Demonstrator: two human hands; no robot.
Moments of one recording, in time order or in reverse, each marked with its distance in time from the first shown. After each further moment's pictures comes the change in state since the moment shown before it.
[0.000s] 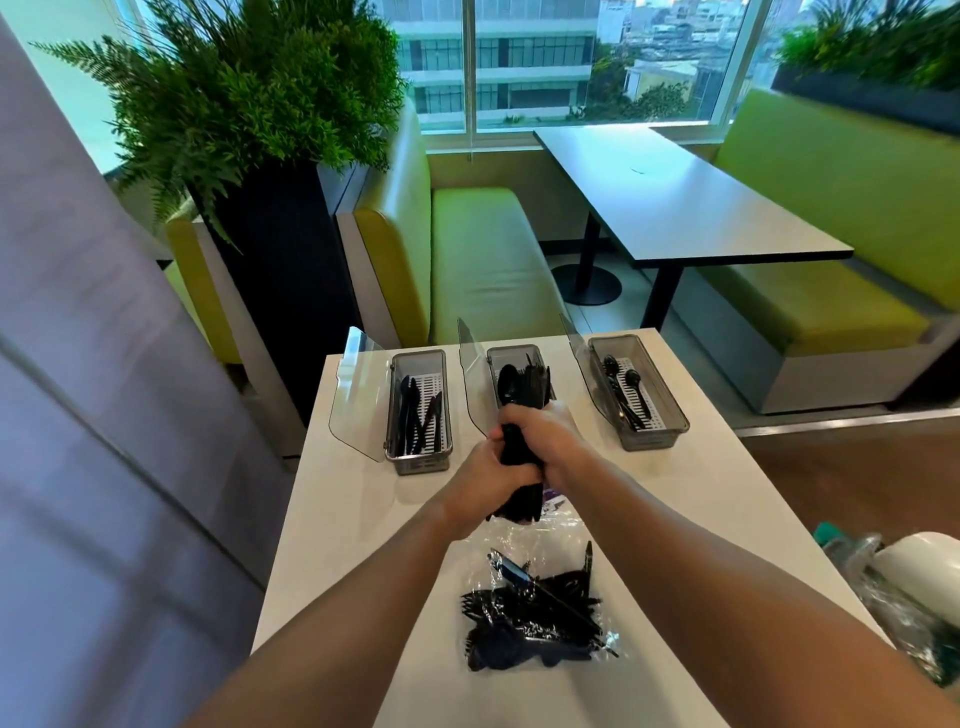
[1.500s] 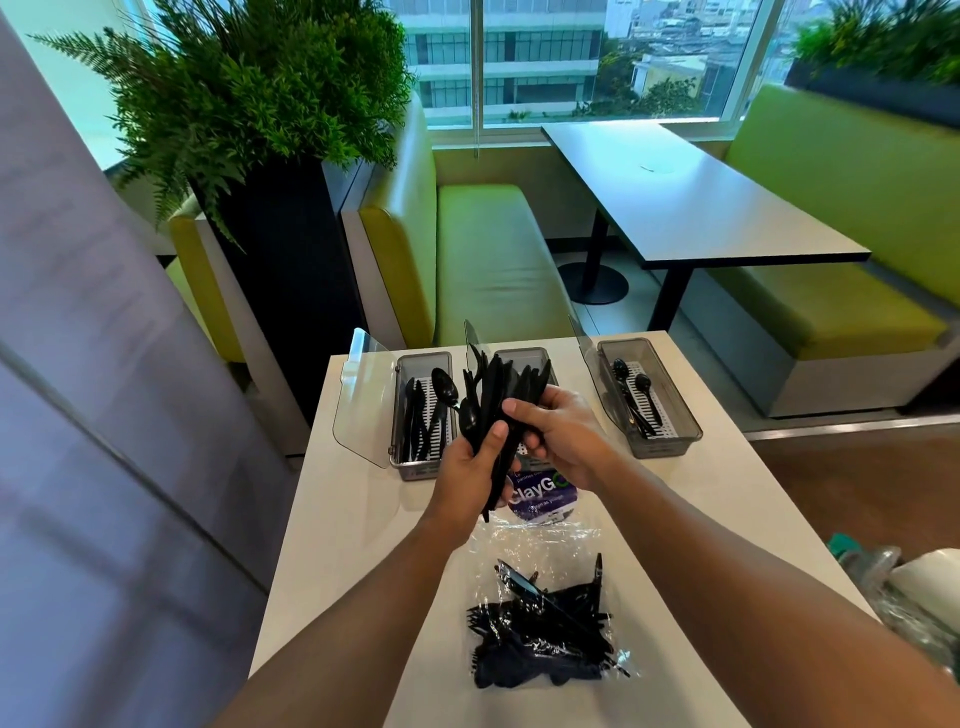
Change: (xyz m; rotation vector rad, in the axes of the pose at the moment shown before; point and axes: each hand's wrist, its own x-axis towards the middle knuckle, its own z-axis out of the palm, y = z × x) left_hand 0.010 -0.016 -0.021 -0.178 0.286 0.164; right_hand 0.032 -0.004 -0.020 -0.025 -0.264 -0.154
